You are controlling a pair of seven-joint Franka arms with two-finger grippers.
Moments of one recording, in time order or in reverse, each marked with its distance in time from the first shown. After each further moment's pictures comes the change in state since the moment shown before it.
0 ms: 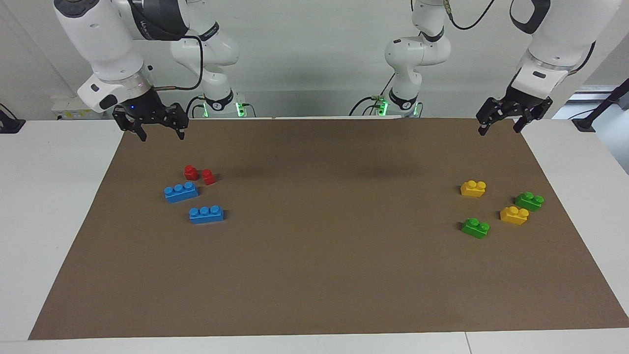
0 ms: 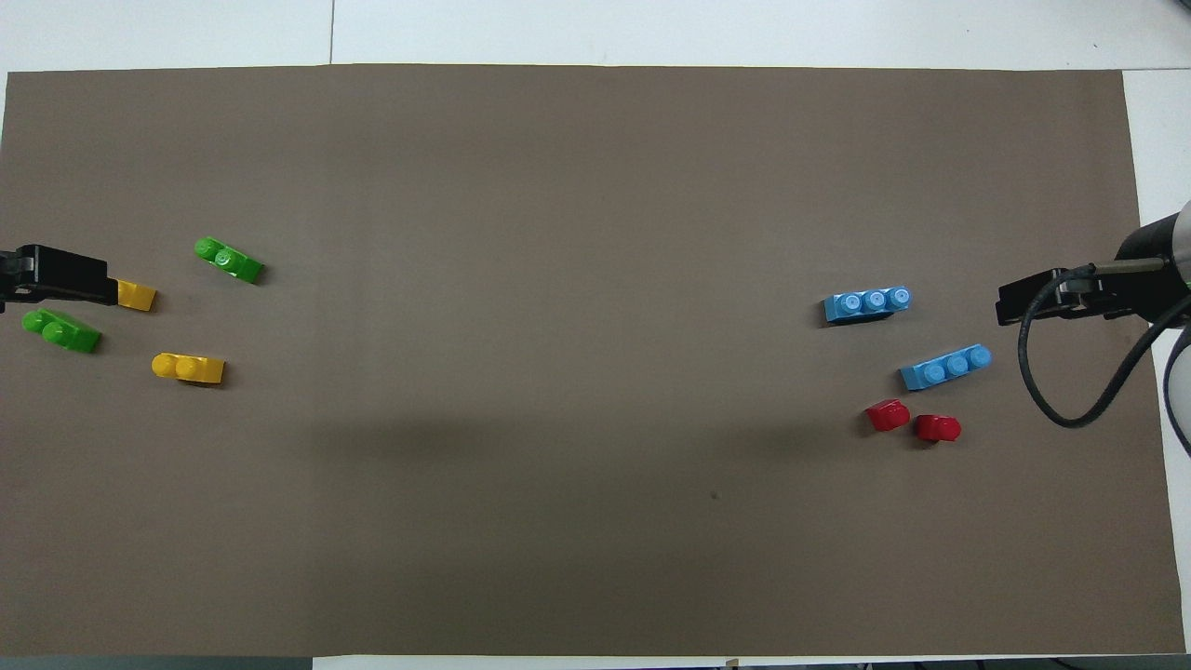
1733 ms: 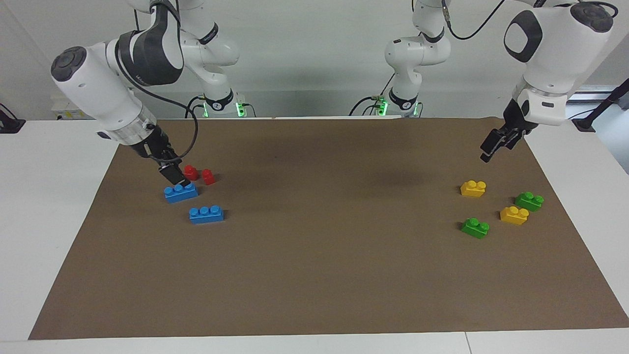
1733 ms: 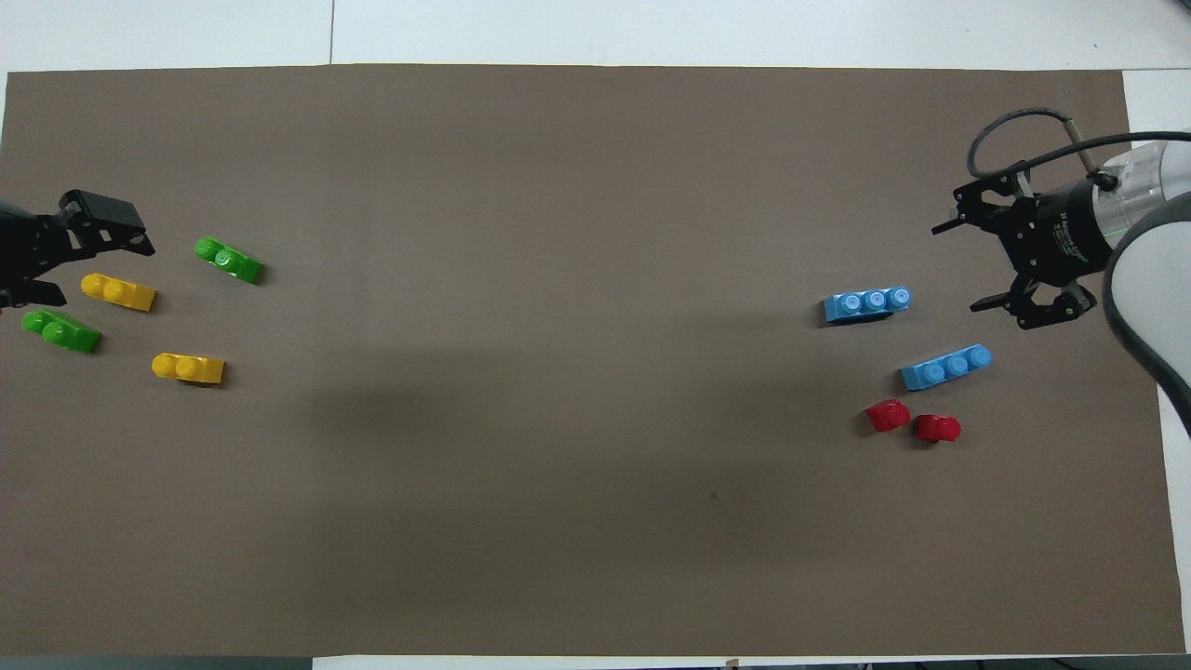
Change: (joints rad) left arm 0.005 0.069 0.009 -0.106 -0.019 0.219 -0.495; right arm -0.061 0.173 -0.014 -0.039 0.295 0.217 1.067
